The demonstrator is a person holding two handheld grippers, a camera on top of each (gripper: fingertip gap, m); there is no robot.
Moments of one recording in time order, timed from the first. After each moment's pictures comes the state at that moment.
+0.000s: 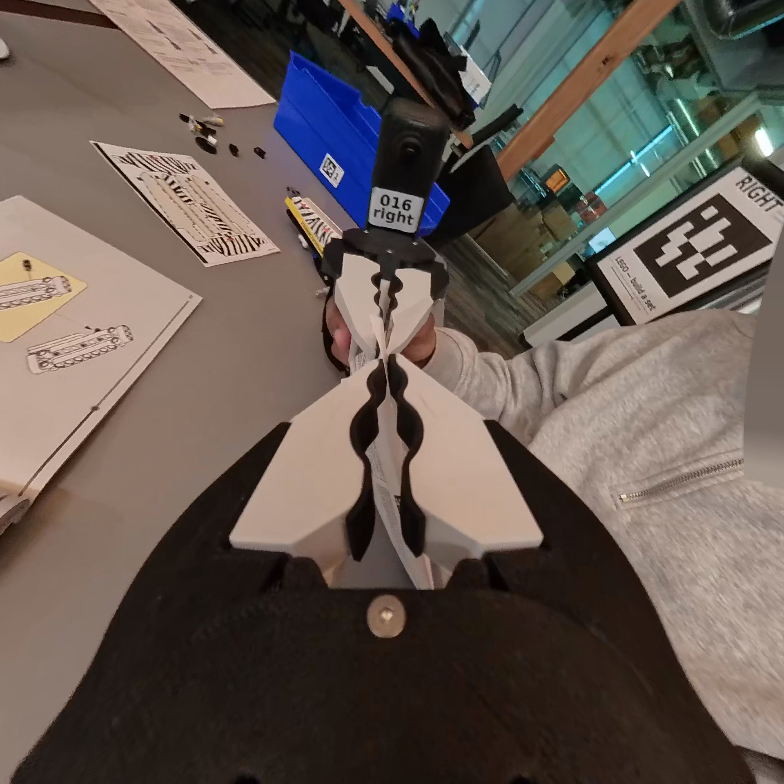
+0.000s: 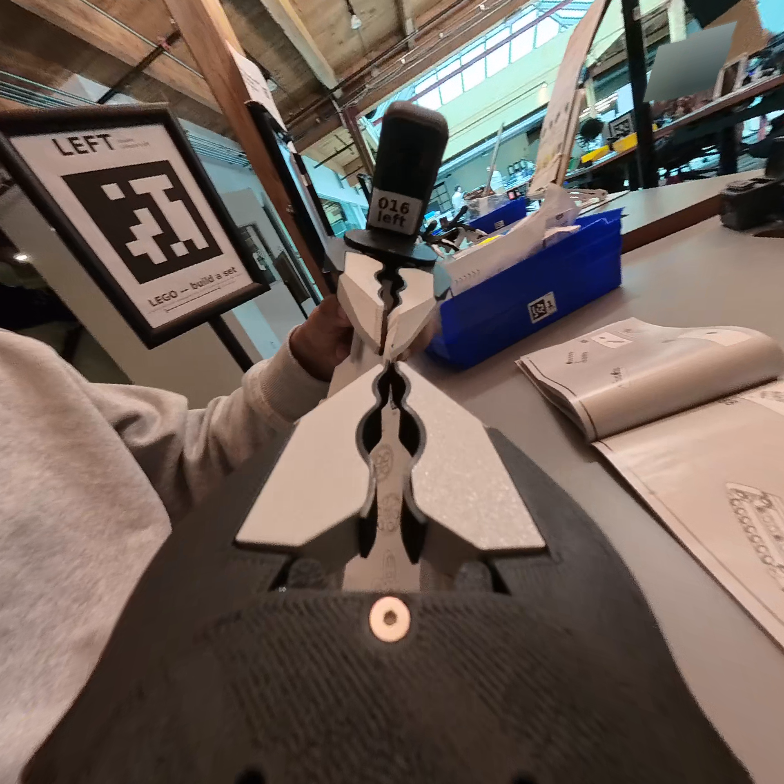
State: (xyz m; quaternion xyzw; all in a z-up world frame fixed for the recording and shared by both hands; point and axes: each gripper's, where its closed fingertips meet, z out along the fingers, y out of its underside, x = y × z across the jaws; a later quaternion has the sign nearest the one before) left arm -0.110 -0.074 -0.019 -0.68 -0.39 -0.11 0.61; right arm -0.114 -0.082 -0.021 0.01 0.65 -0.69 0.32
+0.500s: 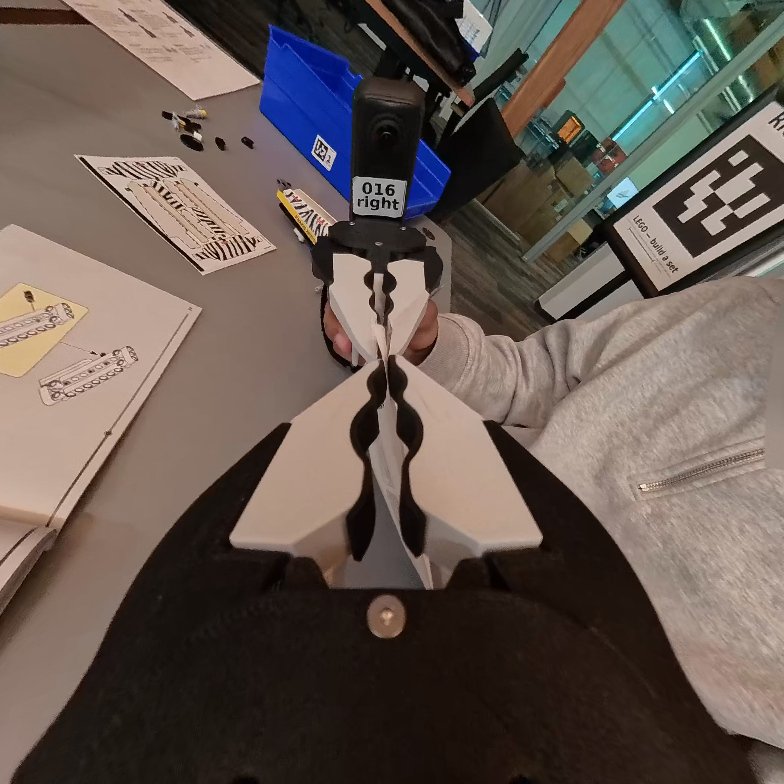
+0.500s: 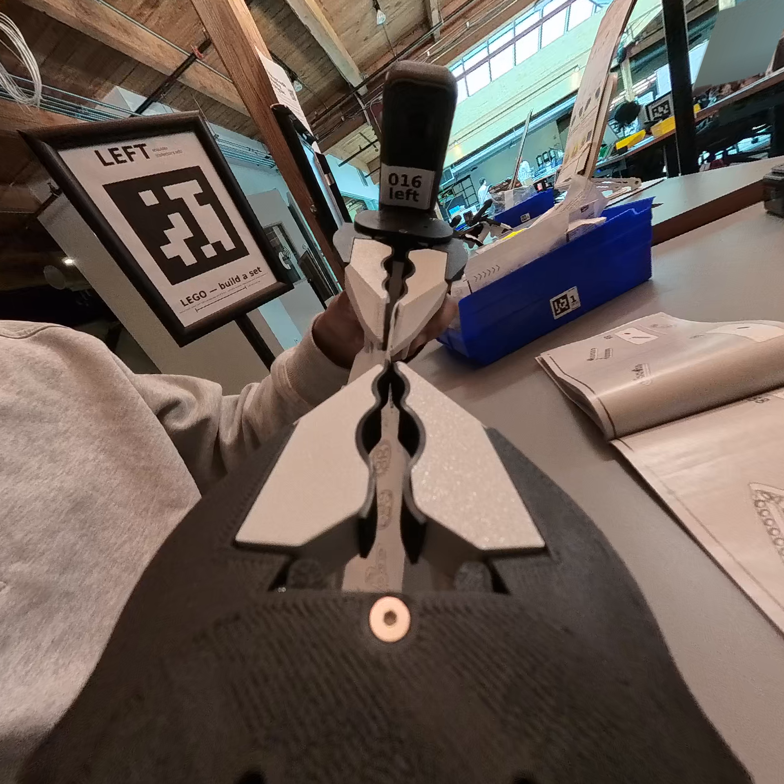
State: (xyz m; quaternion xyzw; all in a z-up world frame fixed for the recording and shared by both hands) left arm -0.112 -0.067 -0.015 -0.71 -0.36 -0.09 0.59; right arm -0.113 -0.075 -0.019 0.00 0.64 -0.68 0.34
